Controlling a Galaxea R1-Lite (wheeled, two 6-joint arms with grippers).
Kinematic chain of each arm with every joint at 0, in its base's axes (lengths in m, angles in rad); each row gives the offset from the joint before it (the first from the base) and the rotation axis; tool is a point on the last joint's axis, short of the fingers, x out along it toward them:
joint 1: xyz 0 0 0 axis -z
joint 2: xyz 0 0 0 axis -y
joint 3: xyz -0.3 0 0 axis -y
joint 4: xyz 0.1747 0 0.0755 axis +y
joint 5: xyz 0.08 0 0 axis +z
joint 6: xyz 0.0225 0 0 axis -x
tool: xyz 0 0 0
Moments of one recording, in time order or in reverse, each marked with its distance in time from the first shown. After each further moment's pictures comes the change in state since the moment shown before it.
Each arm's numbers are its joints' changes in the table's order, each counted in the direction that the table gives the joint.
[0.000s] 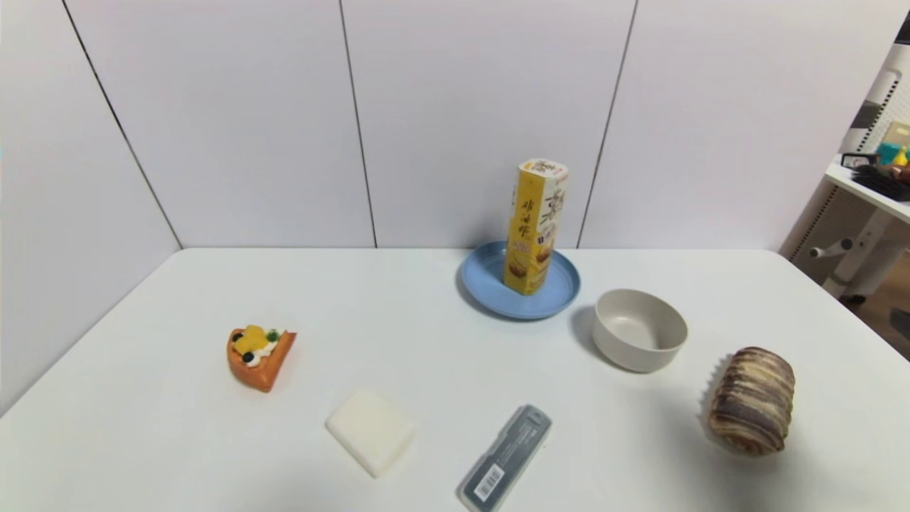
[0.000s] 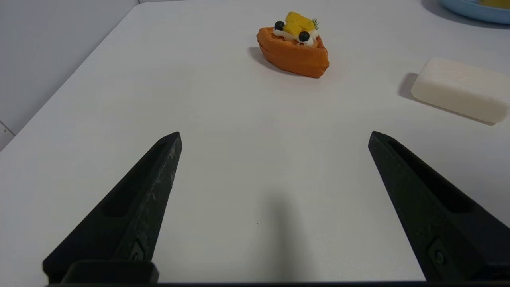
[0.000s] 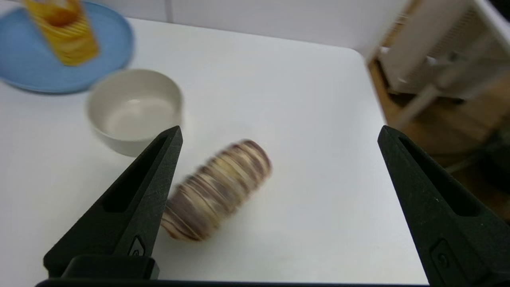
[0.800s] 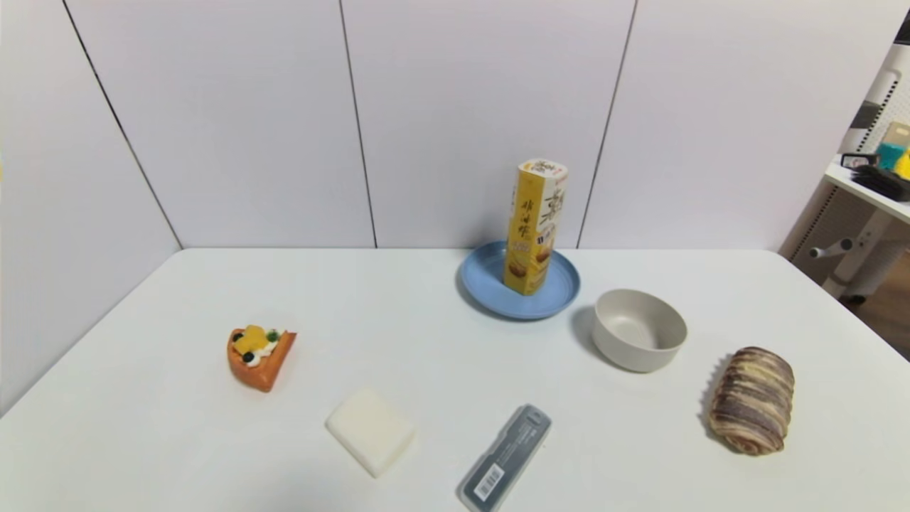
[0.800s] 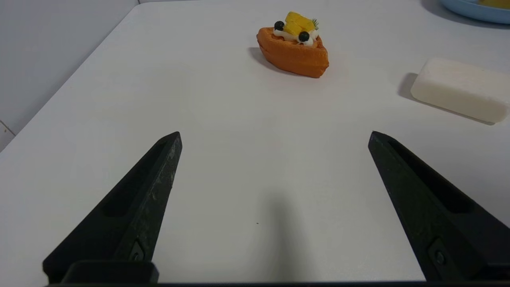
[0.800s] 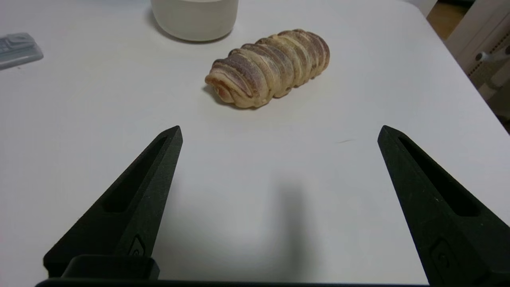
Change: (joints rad) left arm 0.000 0.000 0.000 0.000 0.000 0.000; right arm -0.013 0.738 -0.601 0.010 0.166 -0.023
